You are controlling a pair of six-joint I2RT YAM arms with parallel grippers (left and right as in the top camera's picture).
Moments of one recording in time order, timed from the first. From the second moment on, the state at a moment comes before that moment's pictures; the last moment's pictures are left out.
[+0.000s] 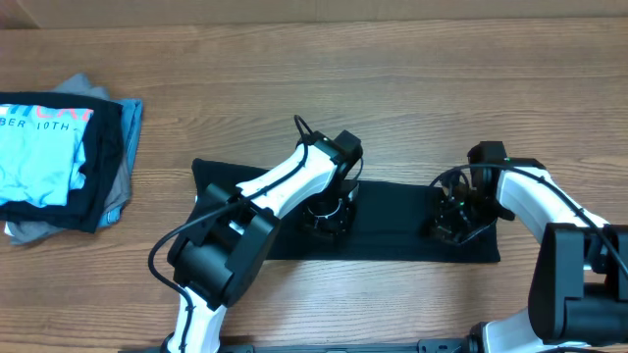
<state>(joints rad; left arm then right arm) -0.66 2.10 1.44 -1.12 0.35 -0.26 -0.04 1.70 0.90 -0.93 -0.47 0.17</state>
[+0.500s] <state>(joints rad) -0.73 2.04 1.44 -1.09 0.33 -0.29 -0.04 1.70 0.97 -0.92 -0.44 0.17</state>
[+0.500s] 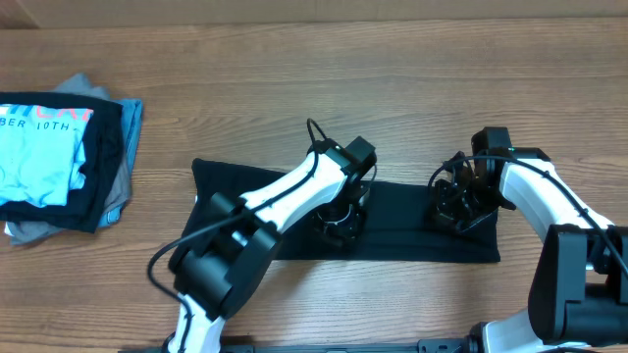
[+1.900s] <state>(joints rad) -0.75 1.94 1.44 -0.84 0.17 -0.36 -0.04 1.44 0.87 -0.96 -0.29 0.40</state>
